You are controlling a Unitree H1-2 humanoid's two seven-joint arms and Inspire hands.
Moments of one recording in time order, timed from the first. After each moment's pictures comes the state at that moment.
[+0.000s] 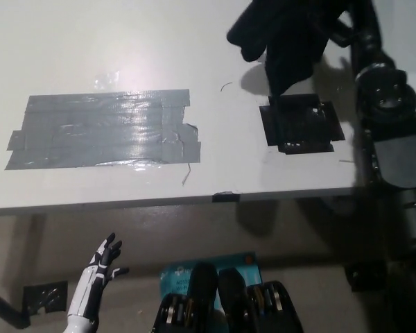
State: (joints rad) left_arm -0.05 0.12 0.00 0.29 0.05 -0.22 -0.04; right_arm -1.00 -0.11 -0.07 0.63 -0.16 0.18 -0.06
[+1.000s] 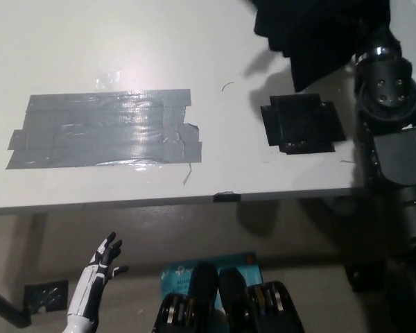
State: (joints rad) left_arm -0.04 0.13 0.00 0.28 0.06 -0.22 -0.04; right_arm -1.00 -0.11 -0.08 0.51 -0.14 0.01 -0.18
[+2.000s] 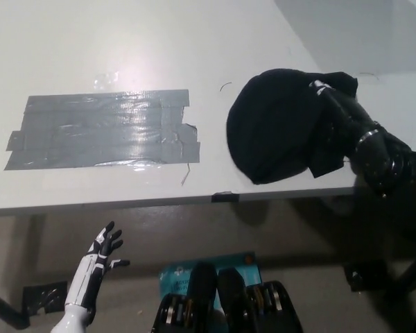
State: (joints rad) left_arm -0.07 0.14 0.00 0.26 0.07 -0.21 -0.04; right_arm -0.90 -0.33 0.48 0.81 -0.41 -0.02 0.07
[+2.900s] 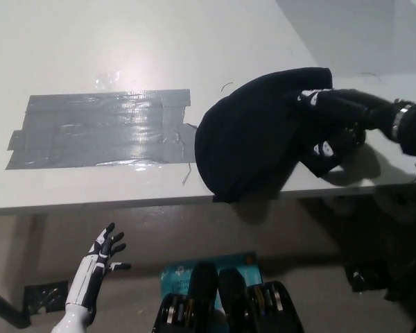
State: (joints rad) left_arm -0.07 0.14 0.00 0.26 0.07 -0.19 -0.04; right_arm -0.91 -0.63 0.58 0.13 -0.32 0.23 0.62
